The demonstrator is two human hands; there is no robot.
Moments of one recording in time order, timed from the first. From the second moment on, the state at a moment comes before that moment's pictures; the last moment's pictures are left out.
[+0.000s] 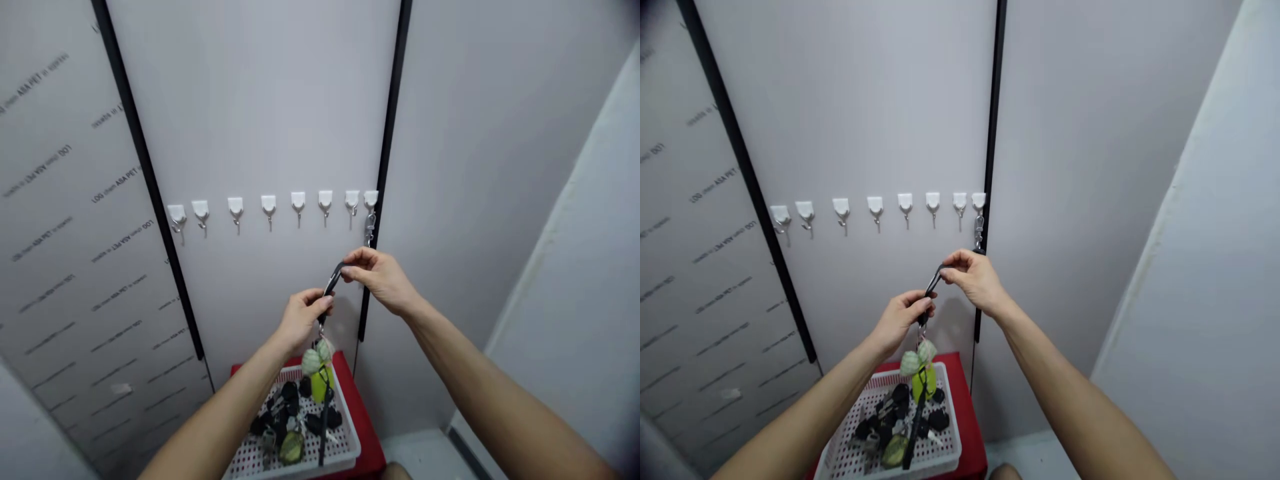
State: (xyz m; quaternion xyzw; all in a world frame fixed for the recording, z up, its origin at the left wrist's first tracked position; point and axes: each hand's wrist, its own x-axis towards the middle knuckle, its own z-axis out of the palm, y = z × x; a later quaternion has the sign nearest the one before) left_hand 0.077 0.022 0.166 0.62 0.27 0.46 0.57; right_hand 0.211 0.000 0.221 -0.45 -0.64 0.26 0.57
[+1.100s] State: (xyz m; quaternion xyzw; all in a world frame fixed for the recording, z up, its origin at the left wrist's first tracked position) left_hand 0.118 0.078 0.179 0.68 0.33 0.50 0.42; right_hand 0.234 0.033 0.260 -0.54 -0.66 -0.27 0.45
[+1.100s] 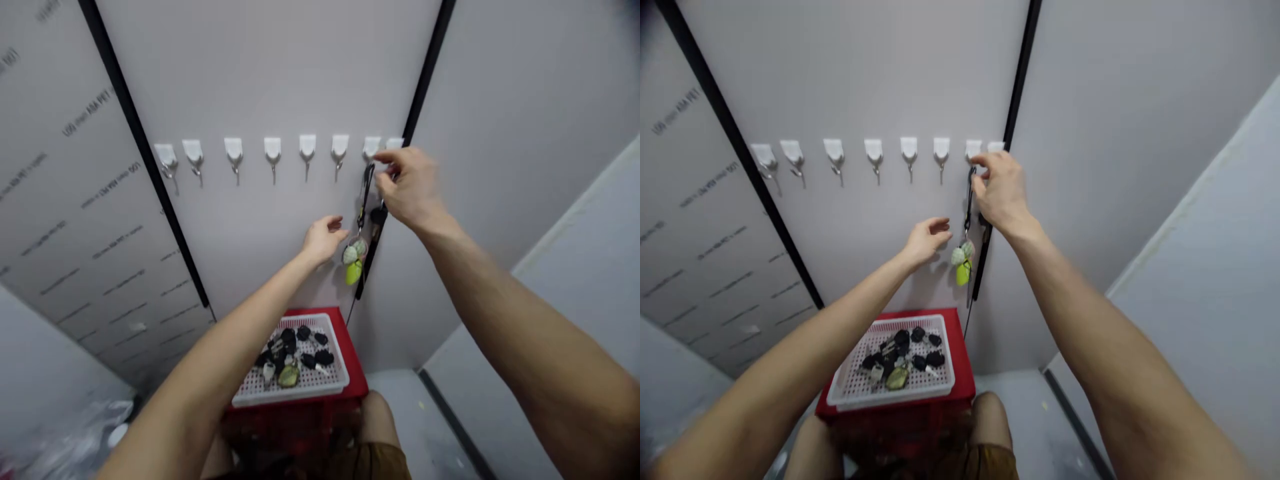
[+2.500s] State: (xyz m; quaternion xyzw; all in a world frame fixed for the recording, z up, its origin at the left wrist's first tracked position) left_hand 0.017 0.023 0.039 0.62 0.37 0.45 0.53; right_hand 0.152 0.010 0.074 -0.52 -0.66 0.35 0.41
